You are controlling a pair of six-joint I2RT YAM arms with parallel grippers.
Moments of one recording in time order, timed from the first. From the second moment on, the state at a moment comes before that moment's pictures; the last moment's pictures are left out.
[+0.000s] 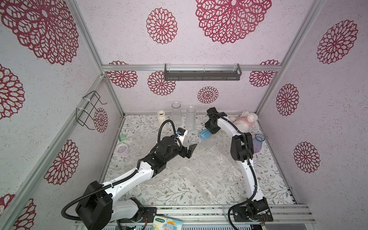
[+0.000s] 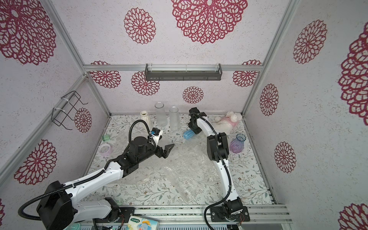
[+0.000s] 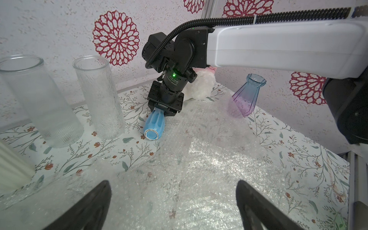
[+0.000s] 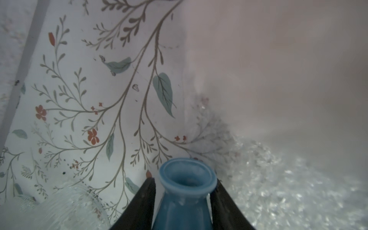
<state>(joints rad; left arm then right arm) -0.69 1.27 0.80 0.17 0.04 -0.12 0.35 2.56 2.34 -0.94 0.10 1.13</state>
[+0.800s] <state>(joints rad) -0.69 1.26 0.79 0.20 0.00 -0.15 0.47 2.45 2.28 -0.86 0.24 0.82</state>
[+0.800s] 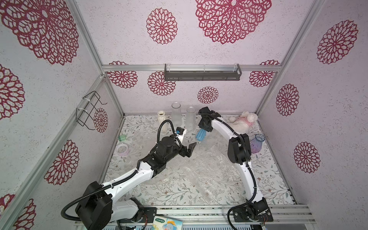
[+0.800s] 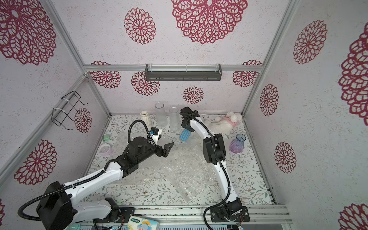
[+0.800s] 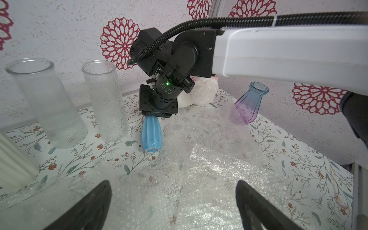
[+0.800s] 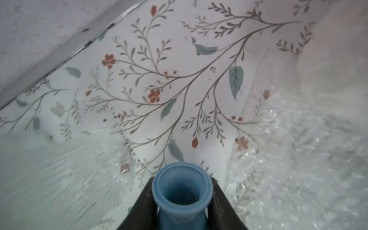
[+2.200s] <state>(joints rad) -0.66 1.20 0.54 0.47 -0.17 -0.21 0.68 2.05 1.03 1.02 0.49 0.03</state>
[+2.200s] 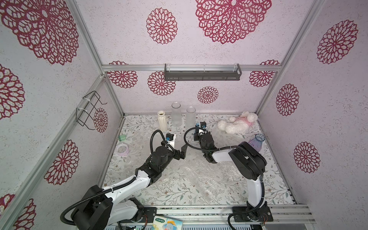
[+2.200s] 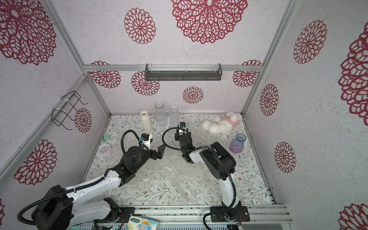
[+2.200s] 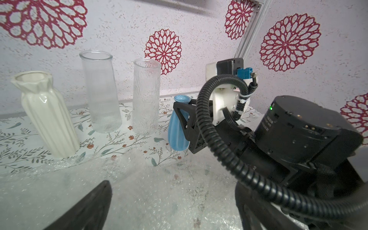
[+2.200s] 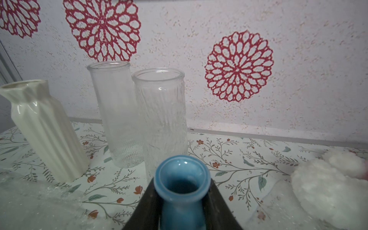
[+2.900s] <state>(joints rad) -0.66 1.20 0.52 0.51 -0.17 -0.24 0.66 2.19 1.05 1.16 0.50 0.03</state>
